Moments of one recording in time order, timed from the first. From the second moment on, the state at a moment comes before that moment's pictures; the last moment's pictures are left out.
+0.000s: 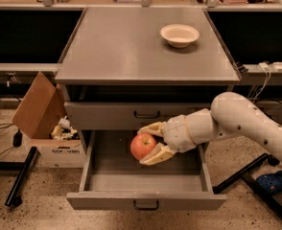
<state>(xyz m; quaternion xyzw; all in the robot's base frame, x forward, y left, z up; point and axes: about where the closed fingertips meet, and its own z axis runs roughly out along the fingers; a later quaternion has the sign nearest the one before) 0.485 -0.028 0.705 -0.66 0.59 0.27 0.38</state>
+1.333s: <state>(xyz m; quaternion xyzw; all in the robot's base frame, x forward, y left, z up) 0.501 -0.040 0.863 -0.63 0.55 0.16 0.52</state>
